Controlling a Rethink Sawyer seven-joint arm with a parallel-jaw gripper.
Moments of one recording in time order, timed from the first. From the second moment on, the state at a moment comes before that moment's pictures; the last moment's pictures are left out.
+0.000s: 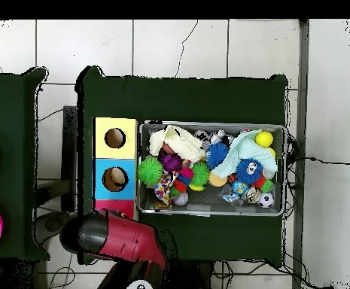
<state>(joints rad) 0.30 -0.71 -0.28 2.01 0.38 0.52 1.96</state>
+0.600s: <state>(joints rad) 0.36 -0.76 -0.34 1.97 0.34 0.64 1.96</state>
